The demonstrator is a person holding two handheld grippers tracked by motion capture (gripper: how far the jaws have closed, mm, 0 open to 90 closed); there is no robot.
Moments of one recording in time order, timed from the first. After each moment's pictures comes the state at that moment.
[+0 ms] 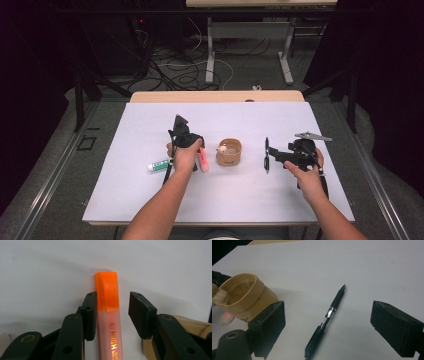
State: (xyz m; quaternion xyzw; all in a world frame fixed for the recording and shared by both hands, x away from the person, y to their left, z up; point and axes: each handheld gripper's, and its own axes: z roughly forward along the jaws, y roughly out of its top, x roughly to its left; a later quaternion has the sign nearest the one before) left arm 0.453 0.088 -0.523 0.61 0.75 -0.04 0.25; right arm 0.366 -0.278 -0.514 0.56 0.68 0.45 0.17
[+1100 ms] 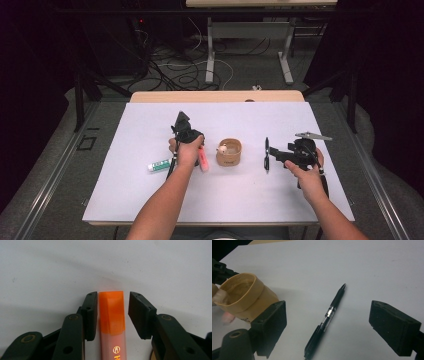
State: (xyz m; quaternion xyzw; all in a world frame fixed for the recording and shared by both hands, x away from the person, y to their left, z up) left arm 0.475 0.081 -0.530 0.60 0.76 -0.02 0.23; right arm 0.368 -0.280 -0.516 0.56 0.68 0.45 0.16
